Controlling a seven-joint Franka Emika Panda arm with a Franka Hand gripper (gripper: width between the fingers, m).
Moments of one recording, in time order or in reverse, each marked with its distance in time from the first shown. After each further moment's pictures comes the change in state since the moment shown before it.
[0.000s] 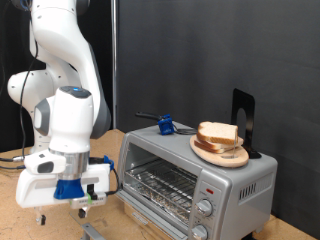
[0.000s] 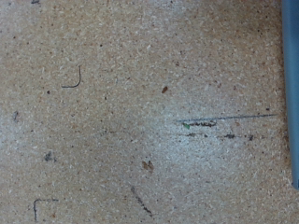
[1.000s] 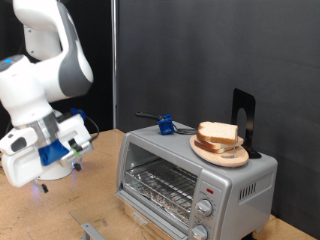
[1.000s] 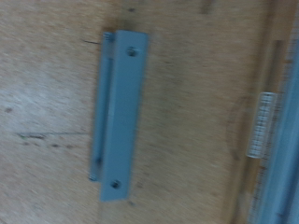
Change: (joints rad) arm -0.076 -0.281 -0.035 -0.062 0.749 -0.369 -0.847
